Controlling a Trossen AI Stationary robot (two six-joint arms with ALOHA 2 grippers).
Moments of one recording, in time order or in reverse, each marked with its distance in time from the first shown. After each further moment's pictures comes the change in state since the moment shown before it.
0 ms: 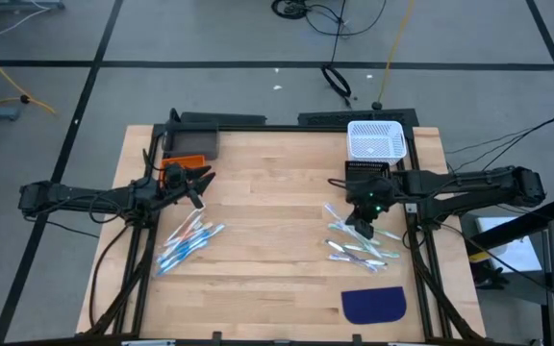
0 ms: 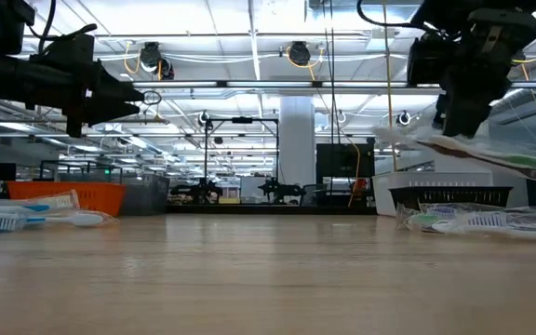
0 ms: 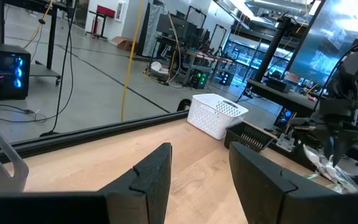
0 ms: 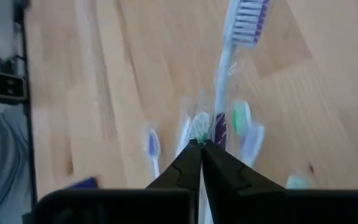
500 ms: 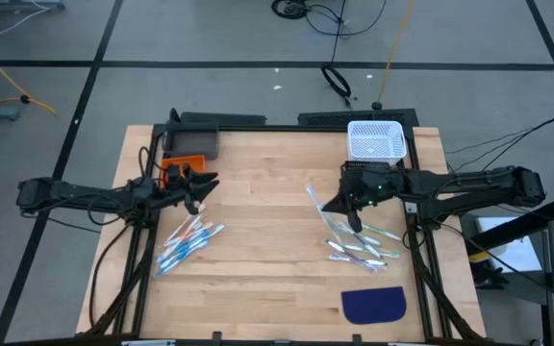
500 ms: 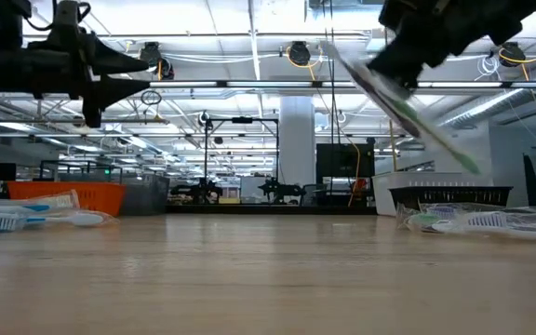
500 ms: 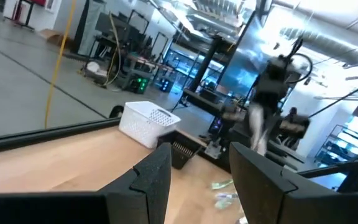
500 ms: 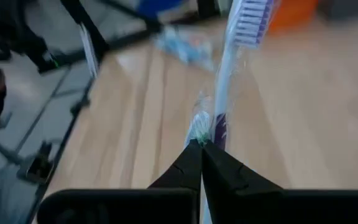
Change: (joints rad) left arm -0.001 0.132 0.002 0.248 0.235 -0.081; right arm -0.002 0.000 0.000 0.506 0.060 -0.158
